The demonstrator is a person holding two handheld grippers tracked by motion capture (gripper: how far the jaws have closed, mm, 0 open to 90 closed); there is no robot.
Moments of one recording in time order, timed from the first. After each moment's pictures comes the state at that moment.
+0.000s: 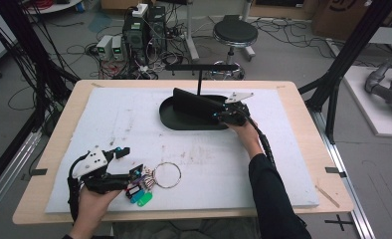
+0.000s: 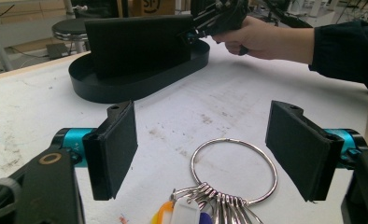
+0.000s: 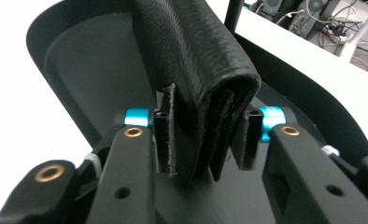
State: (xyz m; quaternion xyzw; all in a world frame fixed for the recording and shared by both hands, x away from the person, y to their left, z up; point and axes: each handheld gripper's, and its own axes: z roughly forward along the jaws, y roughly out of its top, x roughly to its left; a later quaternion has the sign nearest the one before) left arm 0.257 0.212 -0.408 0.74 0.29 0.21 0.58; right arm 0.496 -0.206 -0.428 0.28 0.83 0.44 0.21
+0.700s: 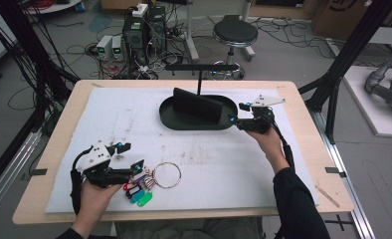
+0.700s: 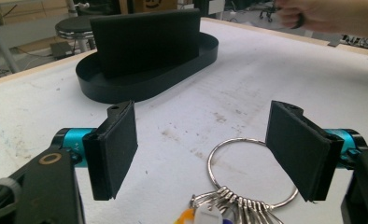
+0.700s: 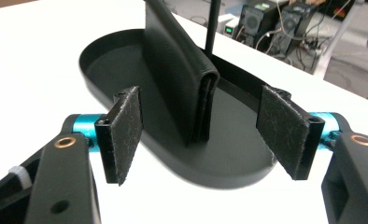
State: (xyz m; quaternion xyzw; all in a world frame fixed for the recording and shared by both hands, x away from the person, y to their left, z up) left arm 0.276 0.213 -0.409 0.75 0.29 0.21 0.56; right arm 0.428 -0.263 -0.383 0.30 0.79 0.48 0.22
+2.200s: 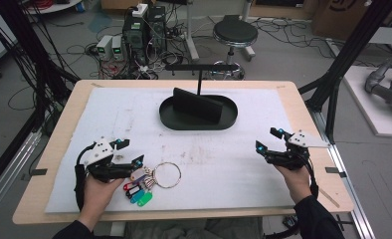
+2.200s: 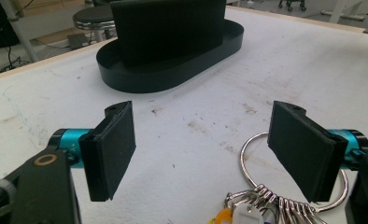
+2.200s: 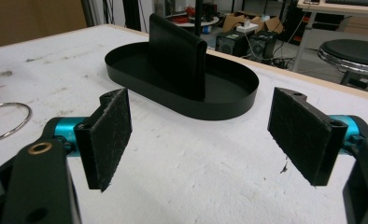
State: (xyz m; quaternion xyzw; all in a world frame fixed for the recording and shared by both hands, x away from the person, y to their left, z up) left arm 0.291 0.213 -0.418 0.75 0.30 0.24 0.54; right arm 0.318 -0.328 -0.403 0.34 0.73 0.54 0.26
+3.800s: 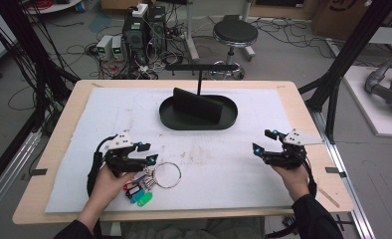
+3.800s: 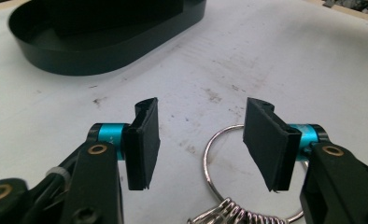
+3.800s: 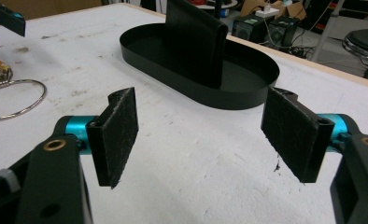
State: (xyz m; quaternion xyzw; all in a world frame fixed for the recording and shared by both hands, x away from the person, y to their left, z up) left arm 0.323 0.177 -0.420 0.81 0.29 0.12 0.50; right arm 0.324 -0.323 -0.402 0.32 0.76 0.52 0.24
